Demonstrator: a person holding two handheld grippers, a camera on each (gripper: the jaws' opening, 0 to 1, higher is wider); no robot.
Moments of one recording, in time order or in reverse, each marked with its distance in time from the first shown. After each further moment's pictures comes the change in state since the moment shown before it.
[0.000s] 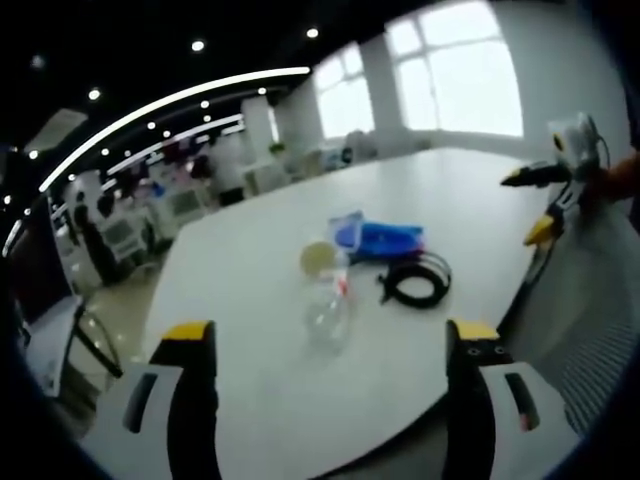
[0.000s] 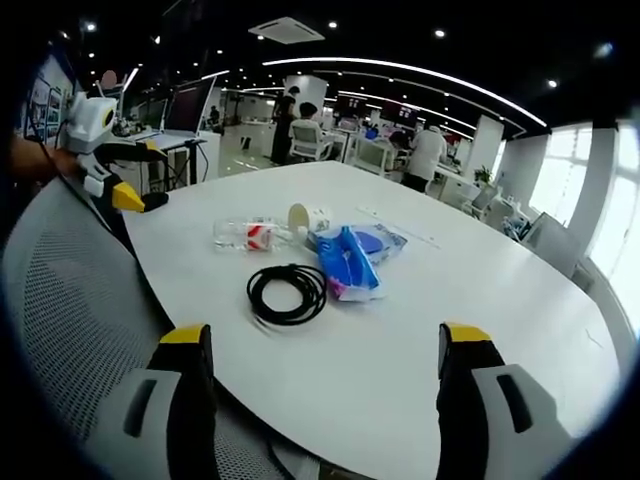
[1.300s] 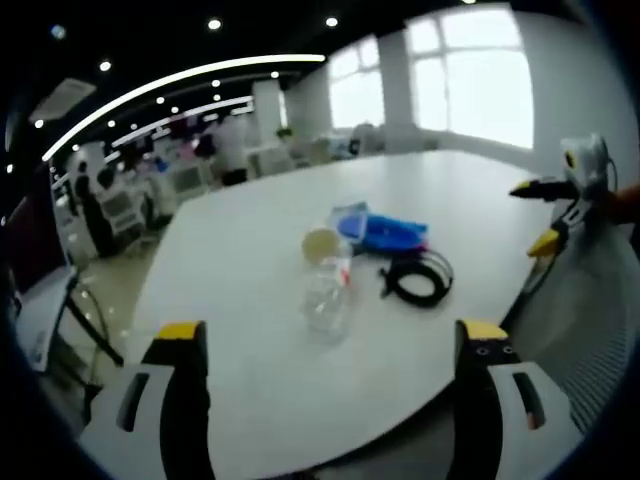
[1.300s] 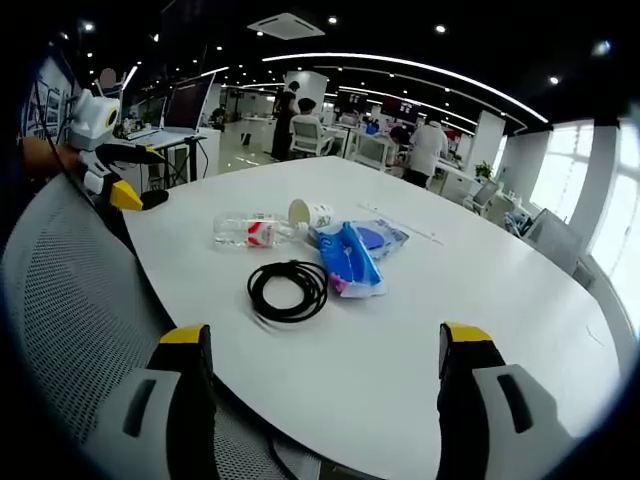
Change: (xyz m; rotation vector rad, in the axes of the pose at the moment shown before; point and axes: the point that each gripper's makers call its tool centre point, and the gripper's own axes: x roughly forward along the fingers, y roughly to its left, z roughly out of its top) left arm 0.004 0.010 -0.009 -0.104 0.043 0.000; right arm 0.004 -0.001 -0.003 0.011 0.020 0.002
